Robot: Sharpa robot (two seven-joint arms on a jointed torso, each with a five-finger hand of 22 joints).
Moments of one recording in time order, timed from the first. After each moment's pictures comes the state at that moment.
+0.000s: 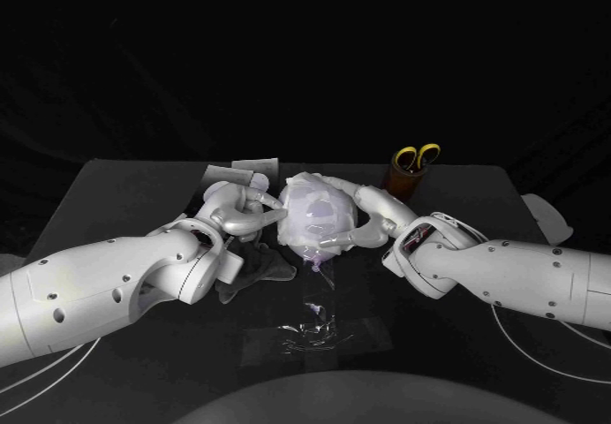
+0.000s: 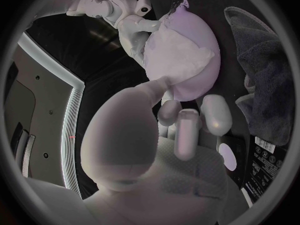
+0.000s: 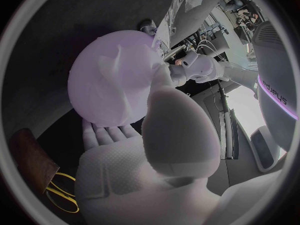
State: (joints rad) left arm 1.10 -0.84 -0.10 1.65 -0.52 -0.58 0.08; left_hand 1.42 -0.17 0.58 0.08 0.05 1.06 0.08 0.46 0.34 1.30 0.01 1.27 1.02 1.47 -0.05 1.53 1.31 0.10 1.29 0.05 1.32 1.21; right arm 1.10 -0.80 -0.18 1.56 -1.14 -0.63 0.12; right_hand 1.39 -0.17 -0.18 0.30 0.06 0.33 0.15 0.07 0.19 0.32 0.28 0.03 0.04 0.22 0.28 0.03 0.09 0.09 0.17 0.29 0.03 0.17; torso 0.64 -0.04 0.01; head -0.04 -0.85
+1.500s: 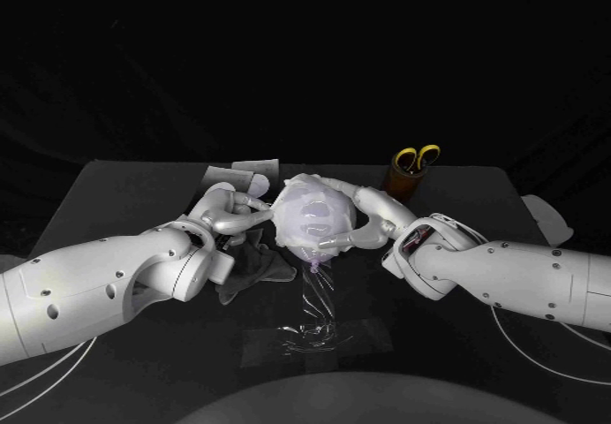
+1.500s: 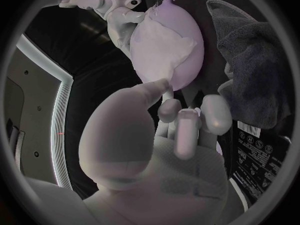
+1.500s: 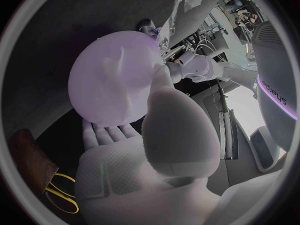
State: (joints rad) left arm 1.10 -0.85 -0.10 1.62 -0.47 -0.58 0.01; left_hand 1.34 -0.20 0.67 0.07 0.05 0.94 0.10 0.48 0.43 1.27 0.03 1.24 0.98 1.47 -0.04 1.53 1.31 0.10 1.28 0.06 1.32 1.19; right arm 1.10 -0.79 -0.18 1.56 -1.14 -0.63 0.12; right_hand 1.39 -0.17 -0.18 0.30 0.06 0.33 0.15 0.06 0.20 0.32 0.28 0.03 0.03 0.22 0.28 0.03 0.09 0.09 0.17 0.29 0.03 0.17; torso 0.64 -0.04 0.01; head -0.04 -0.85
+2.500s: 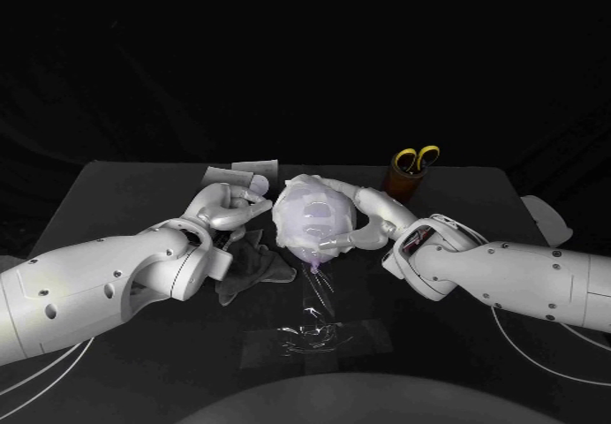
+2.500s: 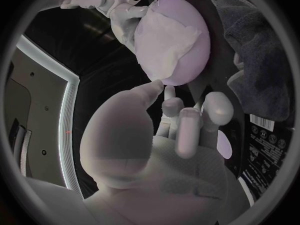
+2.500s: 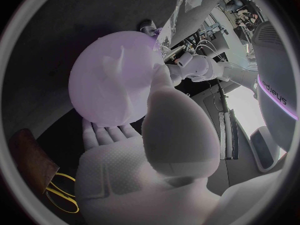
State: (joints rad) left arm 1.10 -0.86 -0.09 1.61 -0.47 -0.60 0.11; left_hand 1.29 -0.22 0.54 0.12 0.05 0.87 0.12 0.57 0.44 1.16 0.04 1.22 0.90 1.47 -0.01 1.51 1.31 0.10 1.21 0.09 1.26 1.11; right arm 1.10 -0.80 -0.18 1.56 -1.14 -0.63 0.12; right_hand 1.39 -0.17 -0.18 0.30 0.06 0.33 0.15 0.07 0.19 0.32 0.28 0.03 0.03 0.22 0.28 0.03 0.09 0.09 0.17 0.29 0.03 0.17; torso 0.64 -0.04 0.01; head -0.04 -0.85
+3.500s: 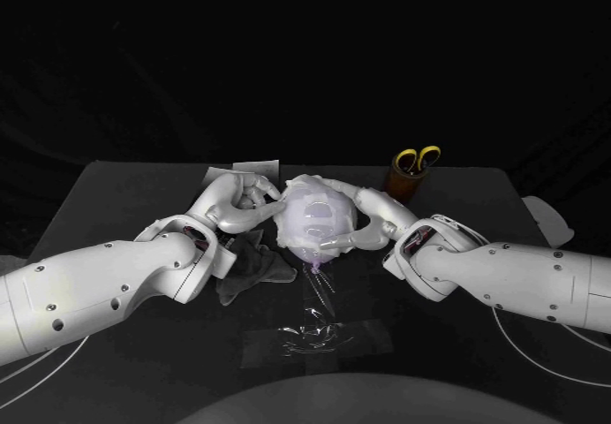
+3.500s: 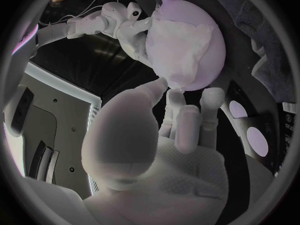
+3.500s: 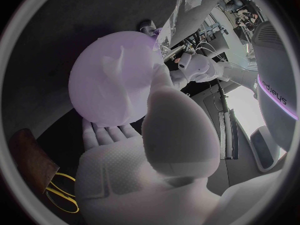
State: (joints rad) left arm 1.10 -0.85 -0.09 1.63 -0.74 -0.62 0.18; left_hand 1.40 -0.22 0.49 0.12 0.05 0.70 0.15 0.66 0.50 0.98 0.07 1.14 0.71 1.45 0.00 1.46 1.22 0.14 1.12 0.11 1.16 1.00; right arm 1.10 -0.80 -0.18 1.56 -1.14 -0.63 0.12; right_hand 1.39 -0.17 -0.17 0.30 0.06 0.33 0.15 0.06 0.19 0.32 0.28 0.03 0.03 0.22 0.28 0.03 0.08 0.09 0.17 0.29 0.03 0.17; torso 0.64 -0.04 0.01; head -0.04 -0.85
